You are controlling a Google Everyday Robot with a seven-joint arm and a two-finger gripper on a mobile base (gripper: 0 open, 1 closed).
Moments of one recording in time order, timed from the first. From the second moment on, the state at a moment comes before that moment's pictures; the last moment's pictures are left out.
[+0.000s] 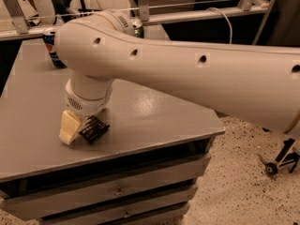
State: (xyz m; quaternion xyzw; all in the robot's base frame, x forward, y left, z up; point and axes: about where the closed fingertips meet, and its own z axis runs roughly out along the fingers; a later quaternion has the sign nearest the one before) arm 0.482 0.157 0.823 -0.48 0.85 0.12 0.16
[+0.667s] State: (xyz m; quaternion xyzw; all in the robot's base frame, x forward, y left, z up) arm 0.479 0.160 0.828 -0.49 0.85 0.10 0.16
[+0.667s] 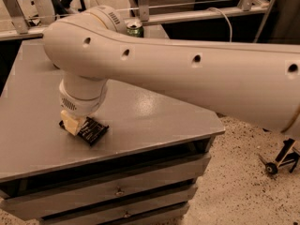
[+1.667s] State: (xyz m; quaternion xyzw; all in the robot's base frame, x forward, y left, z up) arm 0.549 0.097 0.904 -0.49 0.84 0.00 0.25
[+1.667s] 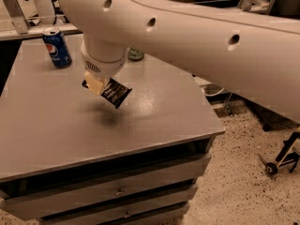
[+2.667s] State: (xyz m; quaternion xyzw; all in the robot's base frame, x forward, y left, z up) arm 0.630 0.167 0.910 -0.50 0.81 0.04 0.31
